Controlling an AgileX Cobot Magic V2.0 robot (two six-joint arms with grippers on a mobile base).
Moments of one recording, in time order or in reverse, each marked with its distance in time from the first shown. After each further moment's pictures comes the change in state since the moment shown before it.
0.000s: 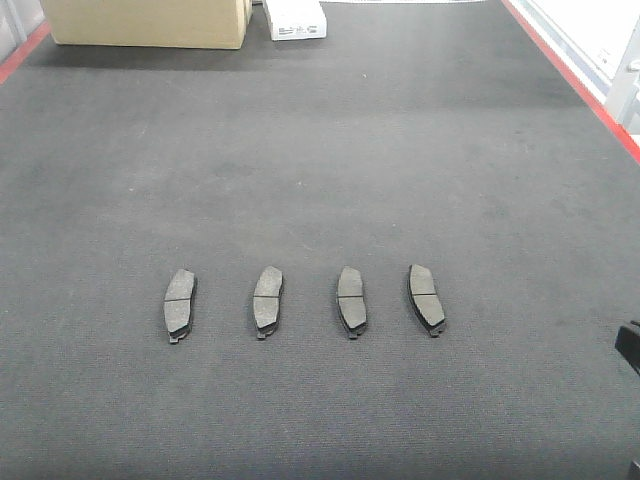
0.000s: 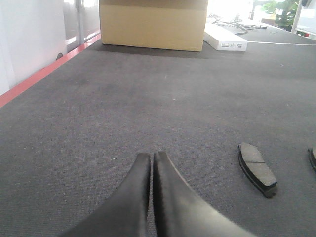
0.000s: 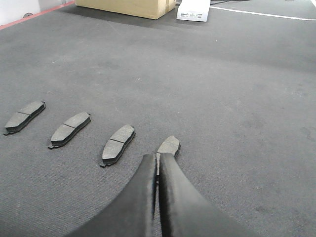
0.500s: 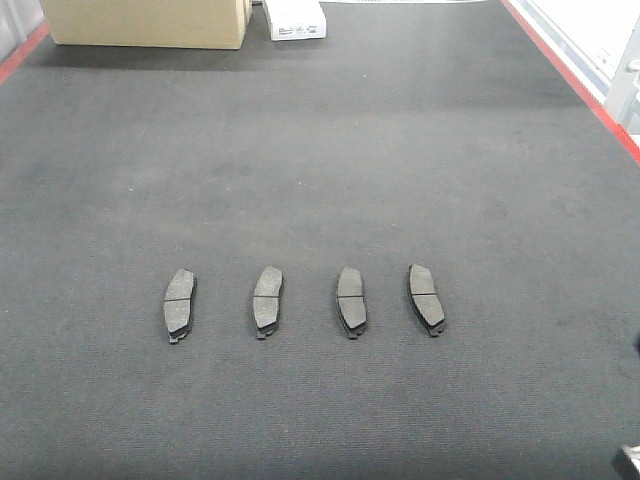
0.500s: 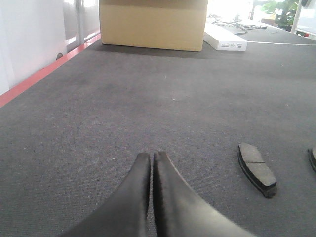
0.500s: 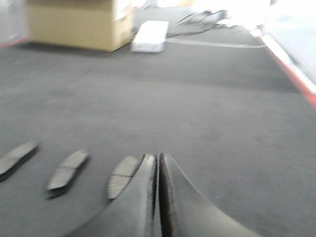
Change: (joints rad) left arm 0.000 0.000 0.000 0.000 0.000 0.000; right arm -0.250 -0.089 0.262 0.107 -0.345 -0.112
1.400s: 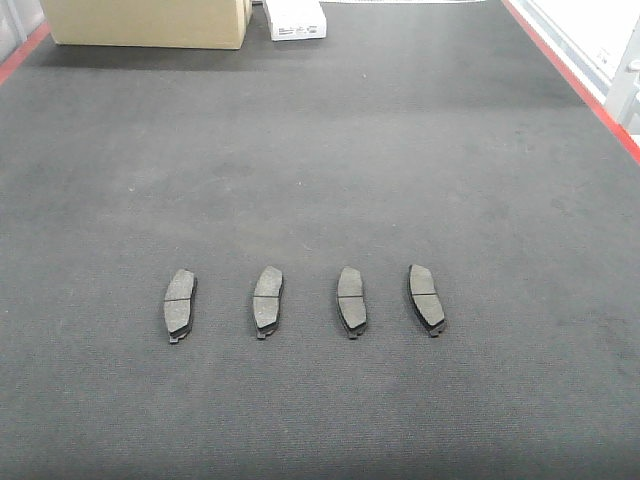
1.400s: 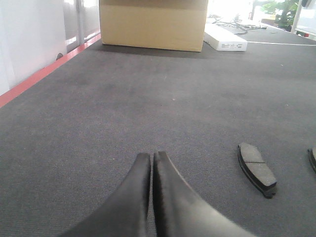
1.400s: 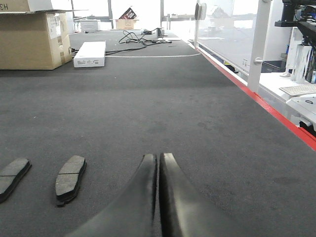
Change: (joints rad) left arm 0.000 0.000 0.000 0.000 0.000 0.000; right arm -0.191 -0.291 0.193 0.044 0.021 0.001
